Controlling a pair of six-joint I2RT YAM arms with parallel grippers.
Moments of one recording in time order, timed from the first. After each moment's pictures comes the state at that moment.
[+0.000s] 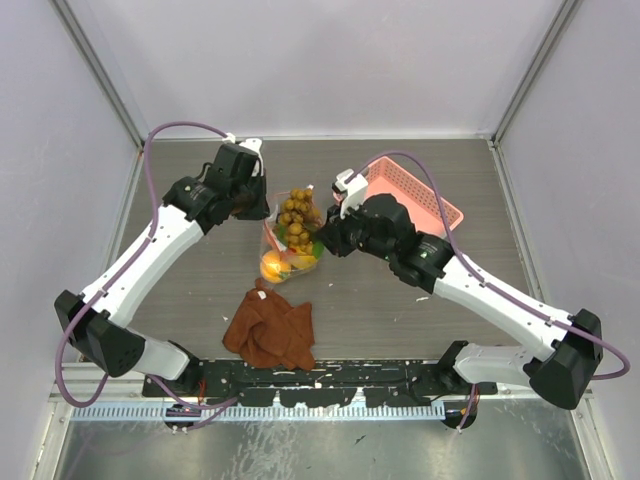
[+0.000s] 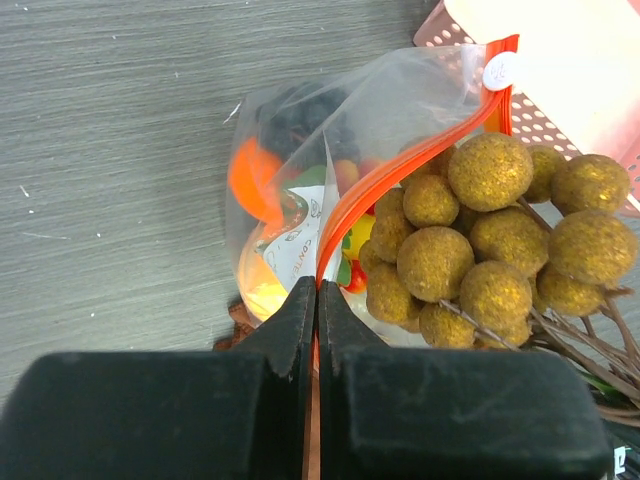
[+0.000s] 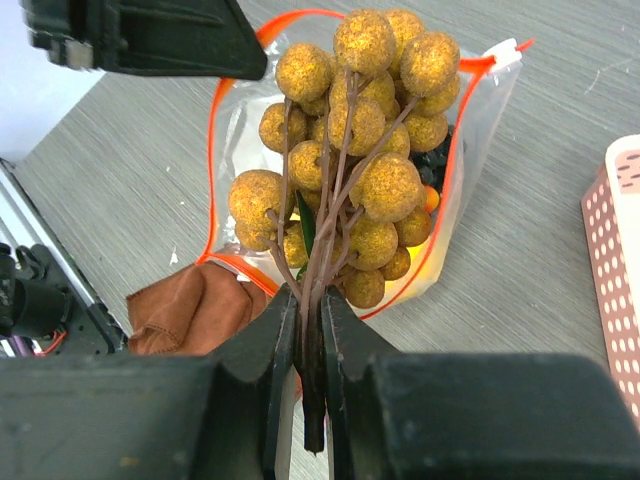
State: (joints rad) left arm -0.56 1.42 1.50 -0.85 -0.13 -0.43; right arm 0.83 1.18 1.04 -0.22 -0.03 0.26
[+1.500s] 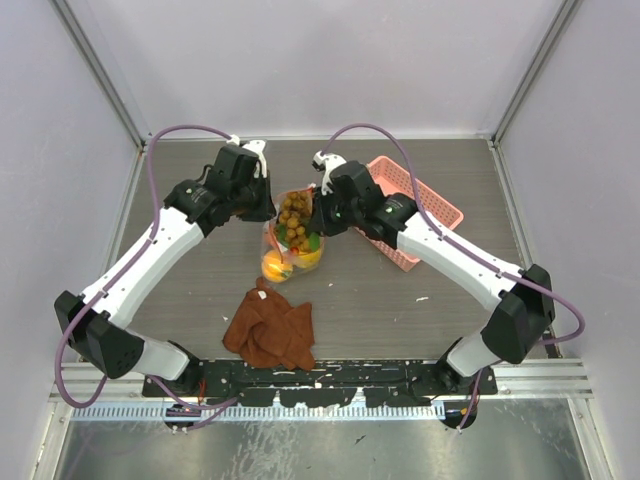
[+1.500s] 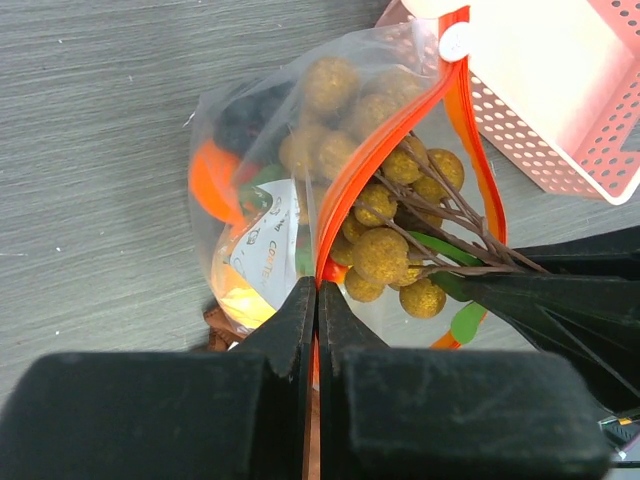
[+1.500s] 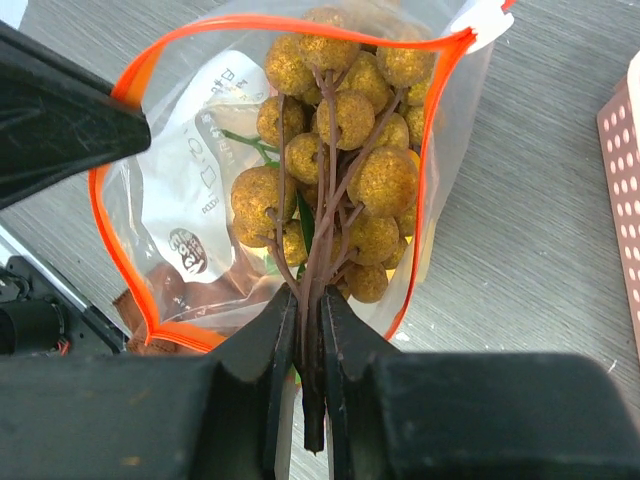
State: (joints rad) left arm -0.56 1.41 1.47 -0.80 -0.05 -0.43; right arm 0.75 1.50 1.36 -0.50 -0.07 0.36
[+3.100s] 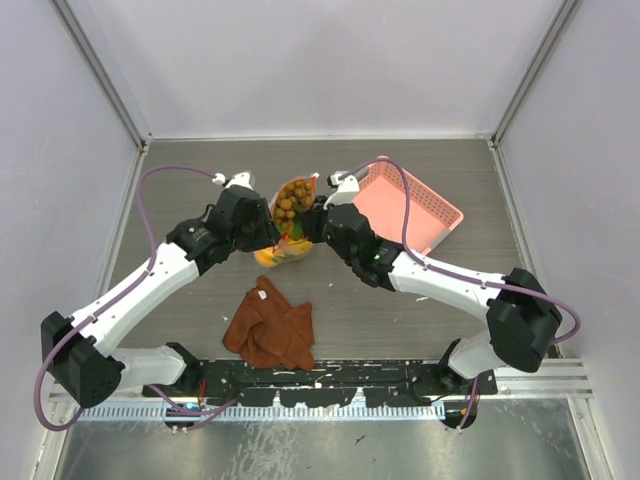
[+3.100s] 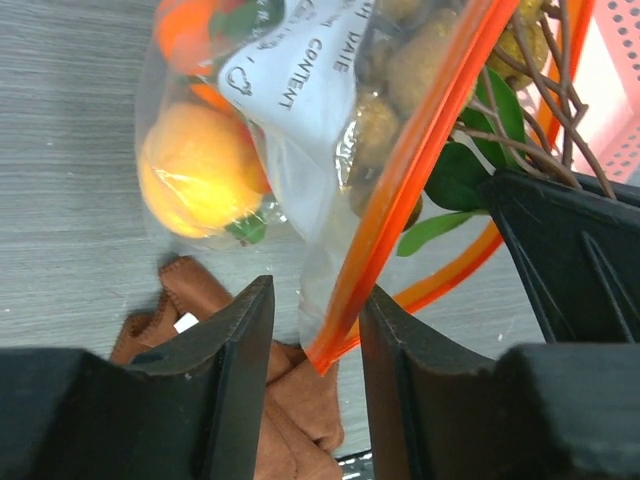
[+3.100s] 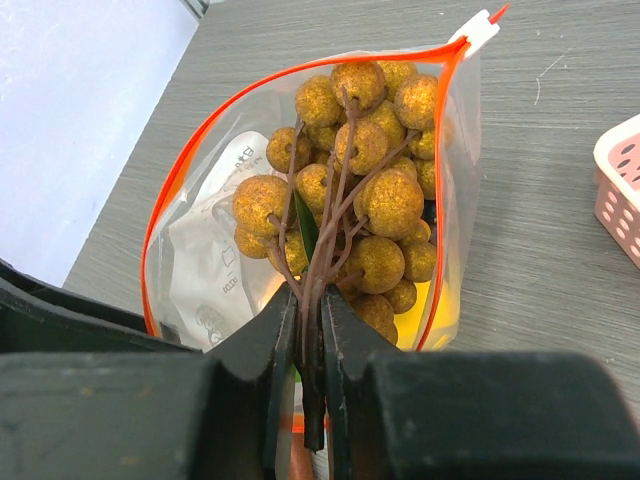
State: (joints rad) left arm -0.65 1.23 1.12 -0.63 -0.17 -0.73; right arm 0.89 1.45 0.97 0.24 0.34 0.56
